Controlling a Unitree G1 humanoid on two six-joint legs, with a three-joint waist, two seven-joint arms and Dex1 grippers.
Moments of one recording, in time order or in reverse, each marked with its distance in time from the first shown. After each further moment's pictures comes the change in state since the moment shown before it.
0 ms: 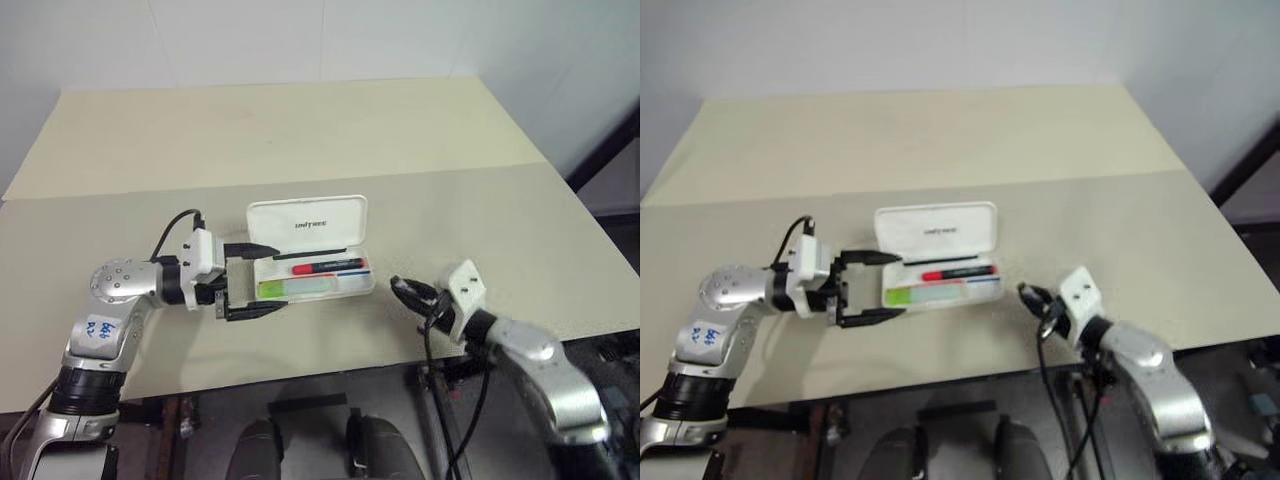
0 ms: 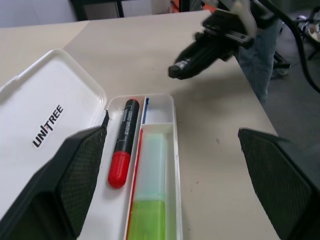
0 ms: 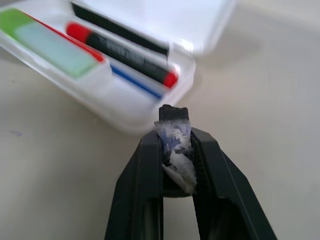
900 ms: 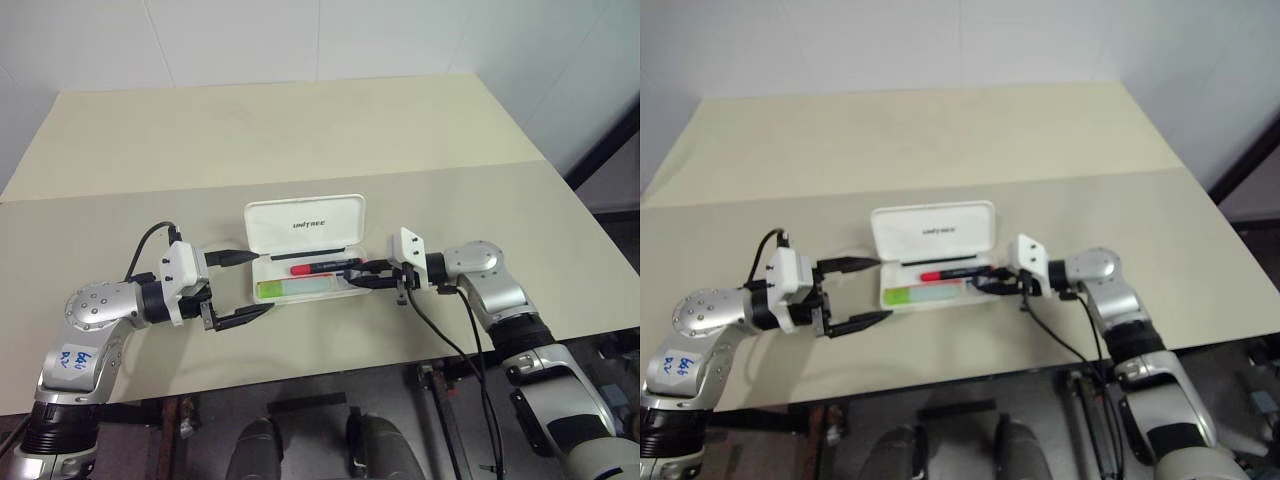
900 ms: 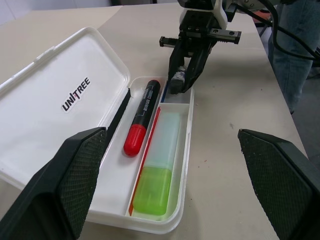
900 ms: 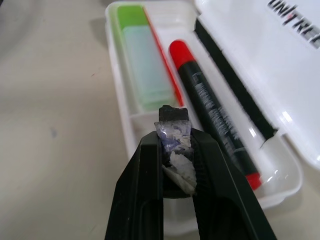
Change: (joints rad) left arm 0.135 0.010 0.076 -0.151 -0.006 0.046 0.130; right arm -0.506 0.152 0.215 0.758 -0.145 -0.423 0.509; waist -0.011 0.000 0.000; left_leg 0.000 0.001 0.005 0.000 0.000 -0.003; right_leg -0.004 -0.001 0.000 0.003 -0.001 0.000
